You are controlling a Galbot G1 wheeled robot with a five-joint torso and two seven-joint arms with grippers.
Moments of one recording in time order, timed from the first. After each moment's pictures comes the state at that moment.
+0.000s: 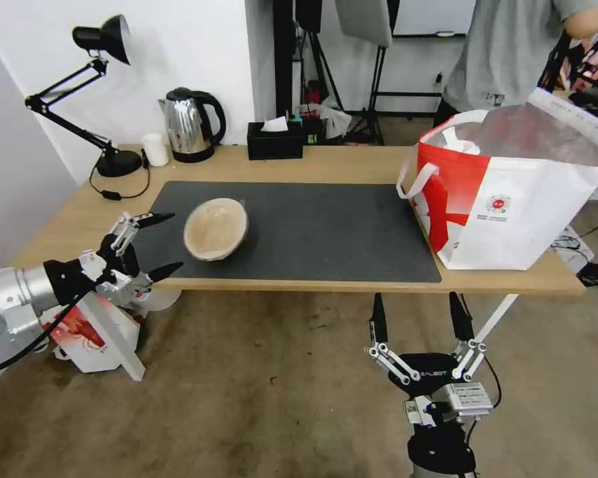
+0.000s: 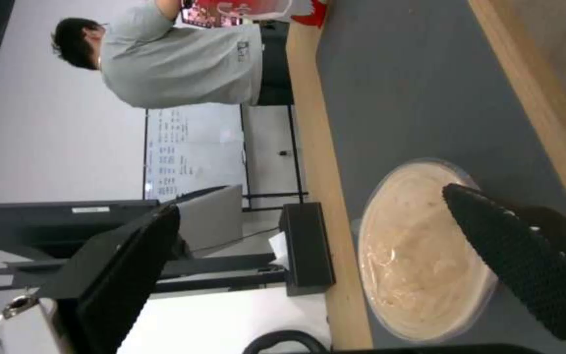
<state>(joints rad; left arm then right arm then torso) 1.40 -0.61 -0.91 -1.99 0.25 -0.64 0.53 -1.89 1.26 0.12 2.33 -0.26 0.62 0.50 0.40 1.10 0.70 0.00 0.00</state>
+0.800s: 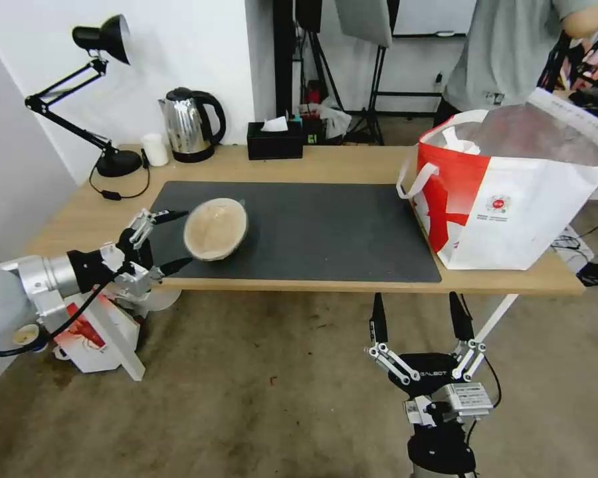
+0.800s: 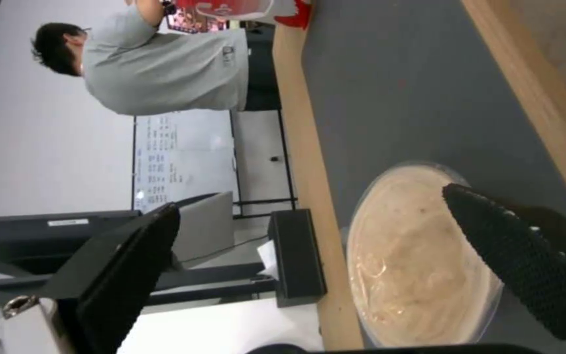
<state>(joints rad) 1.28 -0.61 -0.77 -1.94 0.31 -0.64 0.53 -1.89 1.26 0.12 2.33 -0.26 0.62 0.50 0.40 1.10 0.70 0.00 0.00</state>
